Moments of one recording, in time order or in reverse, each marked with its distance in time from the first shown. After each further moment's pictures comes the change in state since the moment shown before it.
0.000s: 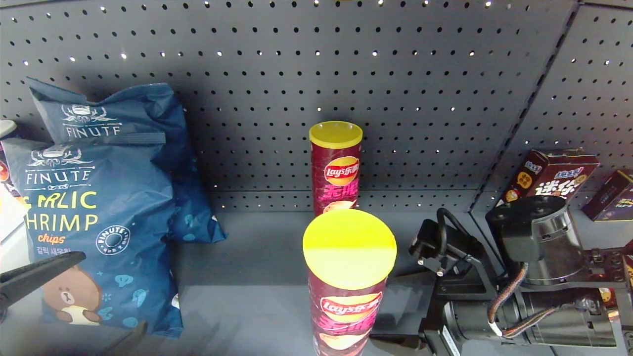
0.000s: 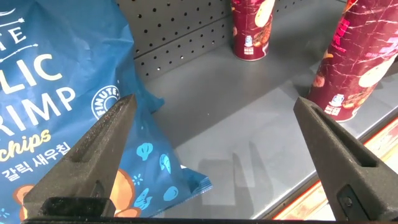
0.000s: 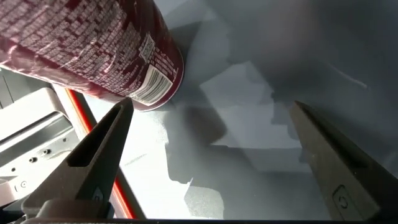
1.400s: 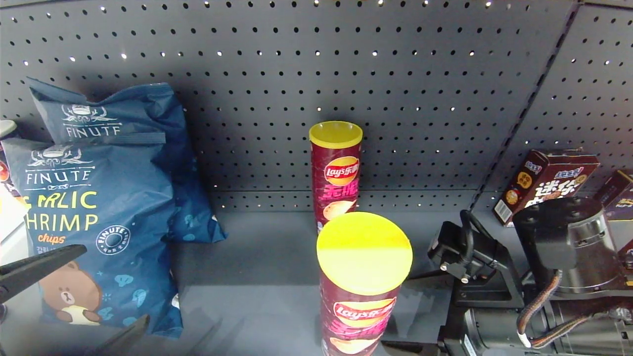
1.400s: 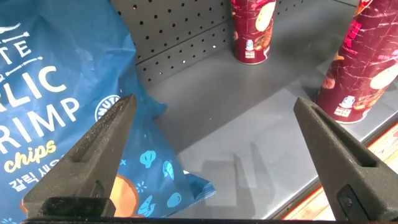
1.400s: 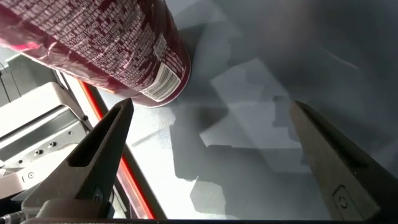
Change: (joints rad) left arm 0.000 0.016 -0.020 0.000 0.000 0.019; right arm -0.003 -0.067 0.037 0.021 0.000 0.001
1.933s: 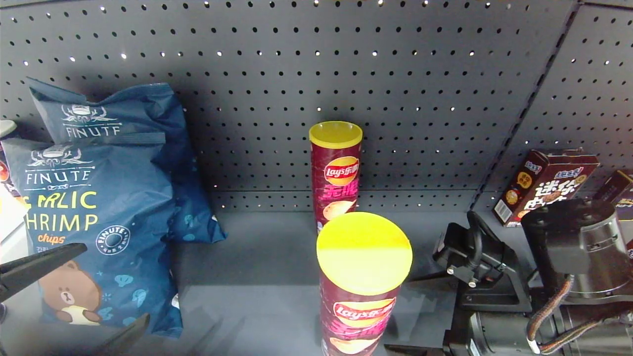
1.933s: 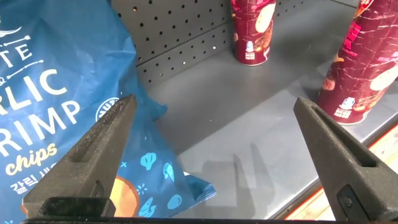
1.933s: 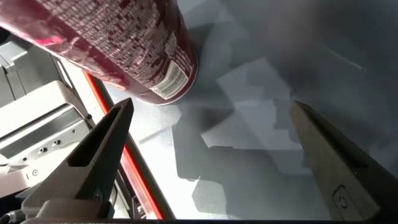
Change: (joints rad) left arm -0.001 0.003 -0.004 0.000 -0.001 0.003; right arm 0.006 -0.023 0.014 0.000 -0.004 0.004
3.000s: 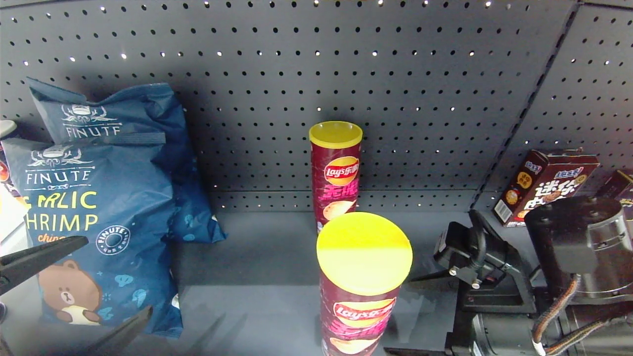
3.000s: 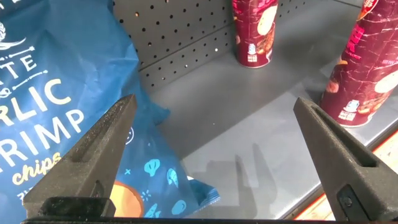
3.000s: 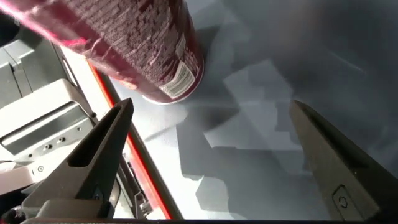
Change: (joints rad) left arm 0.001 0.018 -0.020 0.000 0.003 0.020; right arm 0.018 -0.006 -0.019 0.026 0.004 -0.004
